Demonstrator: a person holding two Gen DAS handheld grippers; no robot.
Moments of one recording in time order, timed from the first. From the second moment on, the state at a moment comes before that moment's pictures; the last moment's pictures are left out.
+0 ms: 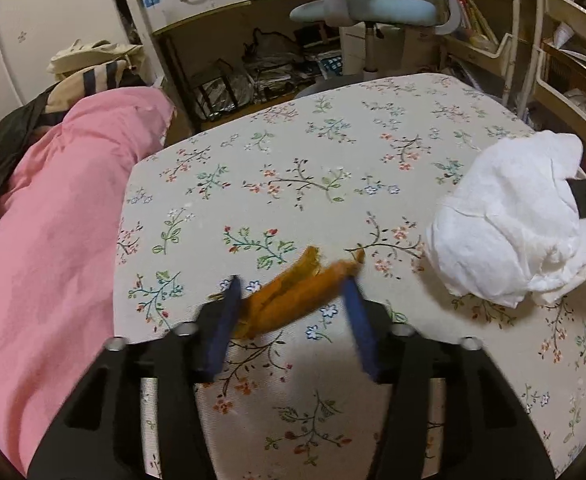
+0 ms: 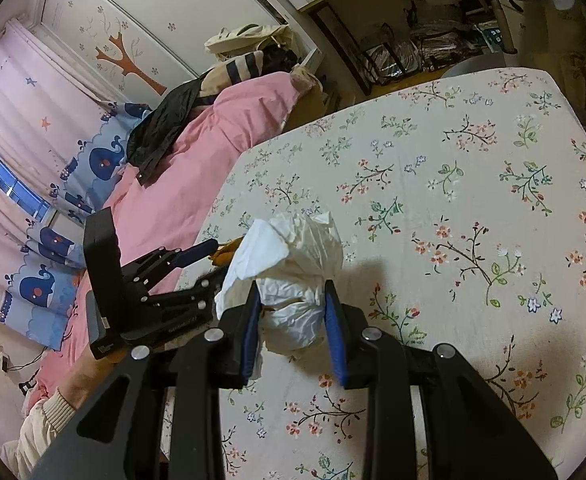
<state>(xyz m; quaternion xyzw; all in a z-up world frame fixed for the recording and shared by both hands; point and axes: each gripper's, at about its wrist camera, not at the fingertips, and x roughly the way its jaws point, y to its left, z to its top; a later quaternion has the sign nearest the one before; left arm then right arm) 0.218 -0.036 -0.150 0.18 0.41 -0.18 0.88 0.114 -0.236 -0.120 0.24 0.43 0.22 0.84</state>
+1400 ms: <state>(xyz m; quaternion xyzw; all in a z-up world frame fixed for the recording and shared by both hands) 0.005 0.005 -0.056 0.01 0.34 -0.15 0.93 -0.023 -0.251 -0.081 0.33 0.35 0.25 0.84</state>
